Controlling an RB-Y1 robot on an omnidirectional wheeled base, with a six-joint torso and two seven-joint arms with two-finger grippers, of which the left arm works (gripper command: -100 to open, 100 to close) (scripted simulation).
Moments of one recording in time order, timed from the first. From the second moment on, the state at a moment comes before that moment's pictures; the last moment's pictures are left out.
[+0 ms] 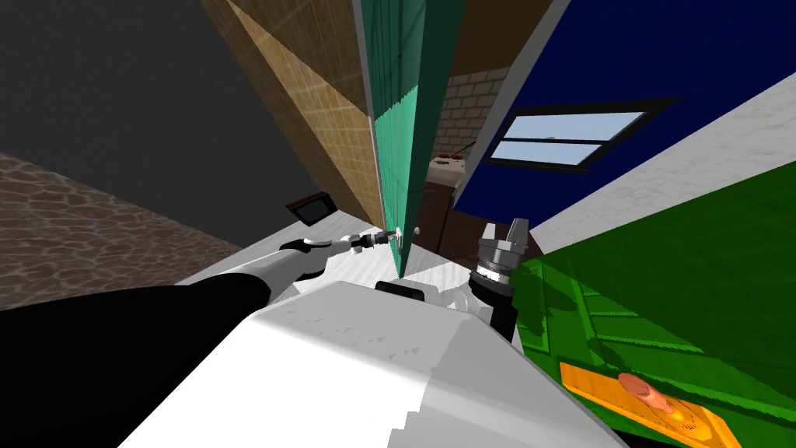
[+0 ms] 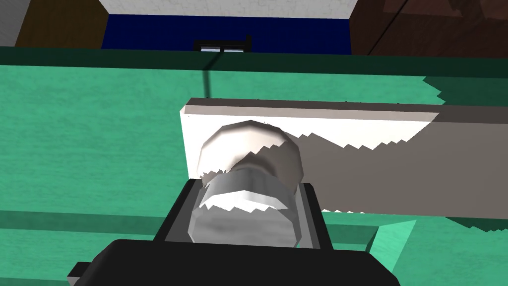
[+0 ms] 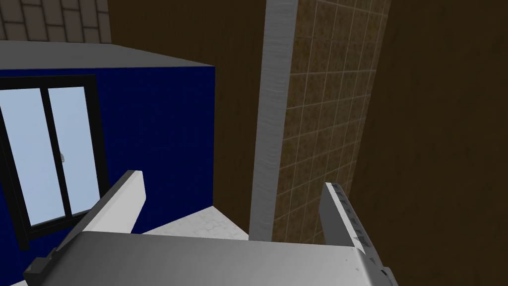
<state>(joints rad) -0.71 0.58 -1.41 -0.59 0.47 -1.15 0.63</state>
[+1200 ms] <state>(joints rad) -0.73 0.52 -1.46 -0.53 0.49 -1.18 0.64</state>
